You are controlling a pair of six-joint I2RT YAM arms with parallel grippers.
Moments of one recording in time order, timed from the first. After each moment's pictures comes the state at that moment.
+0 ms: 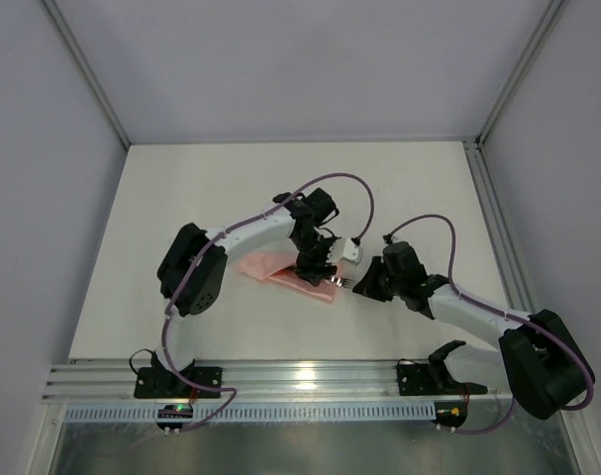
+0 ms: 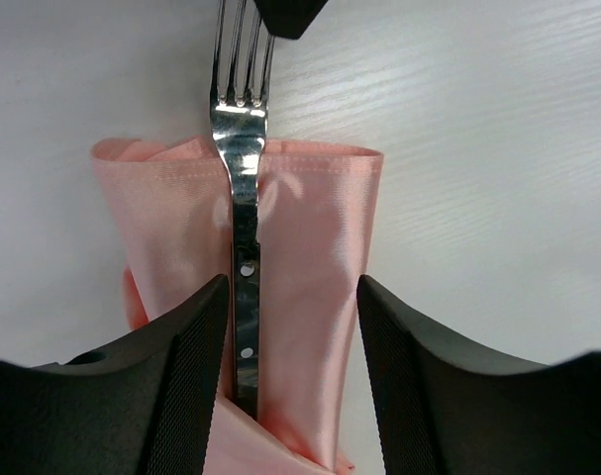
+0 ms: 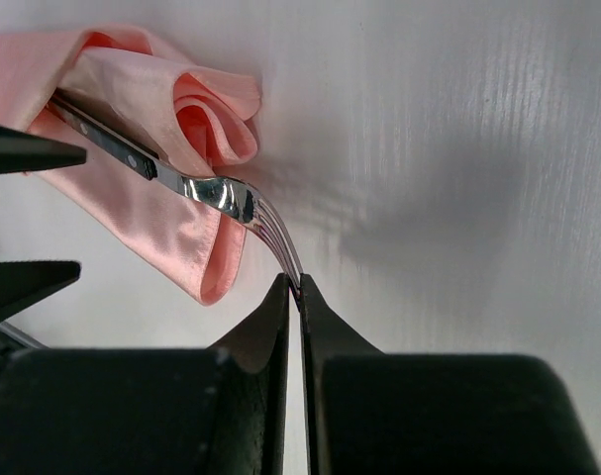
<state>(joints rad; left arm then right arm) -0.79 2.04 1.62 -0.94 0.53 0.98 0.49 1.17 0.41 -0.06 -0.15 0.77</state>
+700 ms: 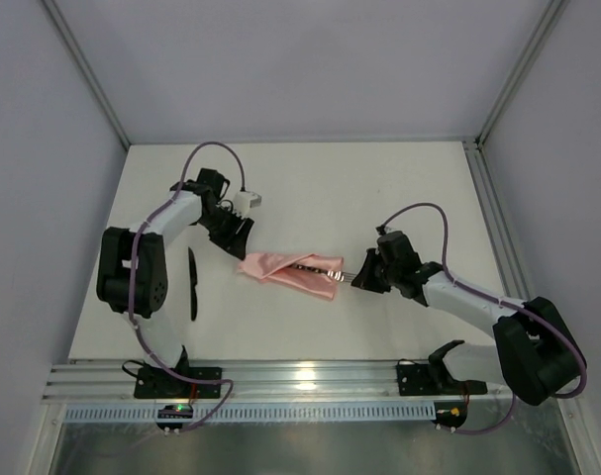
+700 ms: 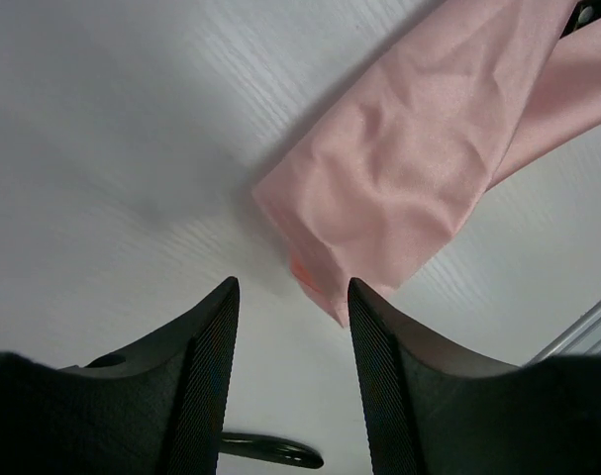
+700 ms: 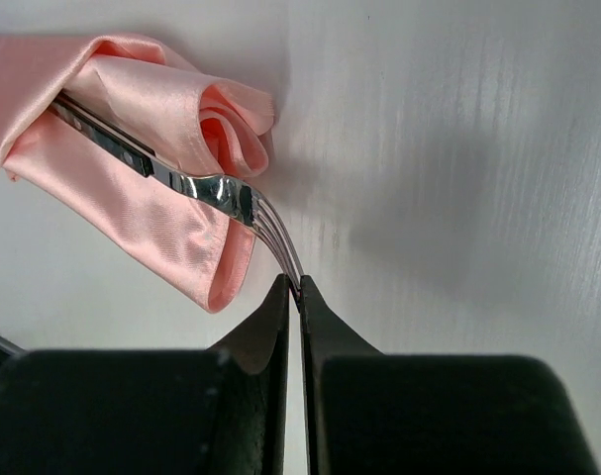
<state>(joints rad) -0.20 1.79 1.32 -0.85 0.45 0.46 0.49 1.24 0.52 -0.14 -0.13 0.70</state>
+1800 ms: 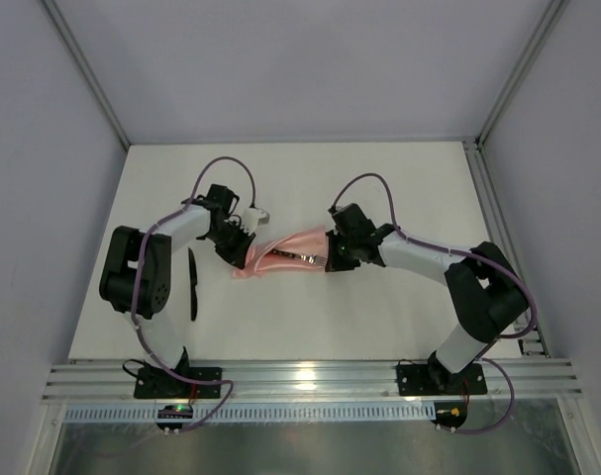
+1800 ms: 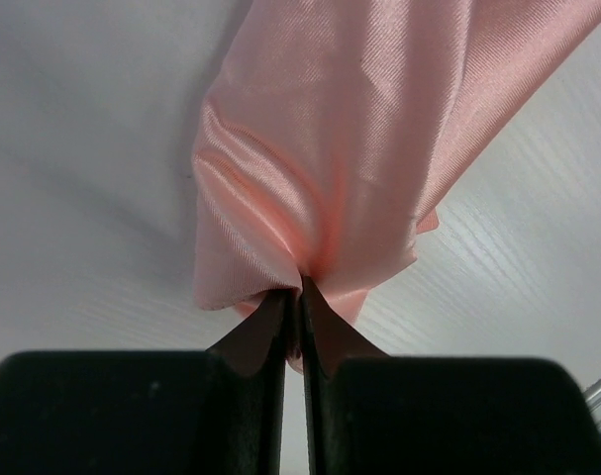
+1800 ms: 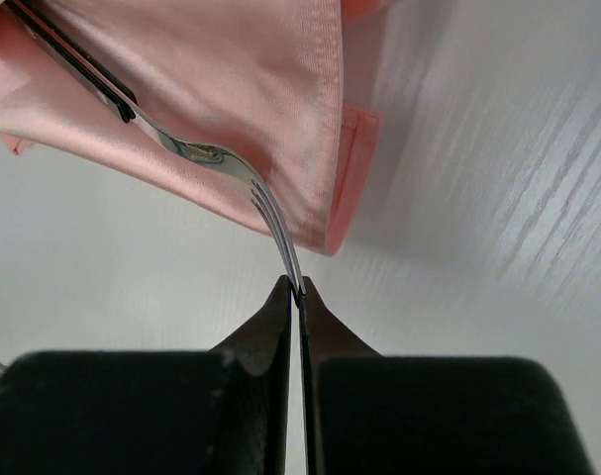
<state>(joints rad) -0.26 1.81 1.15 -0.70 0.40 0.50 0.63 1.63 0.95 -0.30 -0.11 0.52</state>
